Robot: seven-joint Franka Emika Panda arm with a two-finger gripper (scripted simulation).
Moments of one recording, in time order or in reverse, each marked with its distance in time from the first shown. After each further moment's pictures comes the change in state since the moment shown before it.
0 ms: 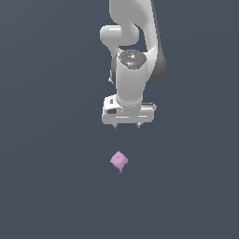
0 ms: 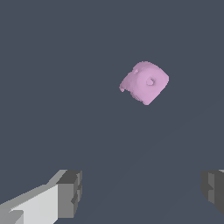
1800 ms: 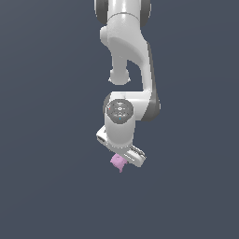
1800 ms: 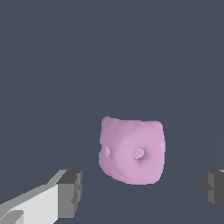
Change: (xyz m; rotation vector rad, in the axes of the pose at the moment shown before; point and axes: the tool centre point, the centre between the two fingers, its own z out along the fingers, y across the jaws) arm 0.094 0.035 0.082 0.001 -0.014 0.646
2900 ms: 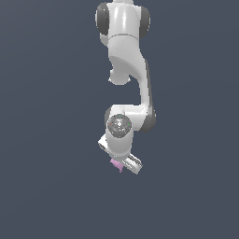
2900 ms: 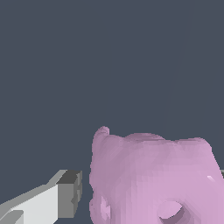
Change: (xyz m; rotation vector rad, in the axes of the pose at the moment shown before) arm 0.006 -0.001 0.056 -0.003 0.000 0.056
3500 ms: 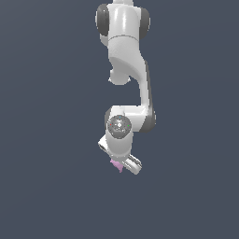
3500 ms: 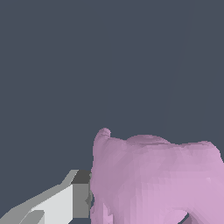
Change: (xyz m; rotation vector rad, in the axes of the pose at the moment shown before) arm 0.002 -0.001 0.003 0.001 0.001 0.000
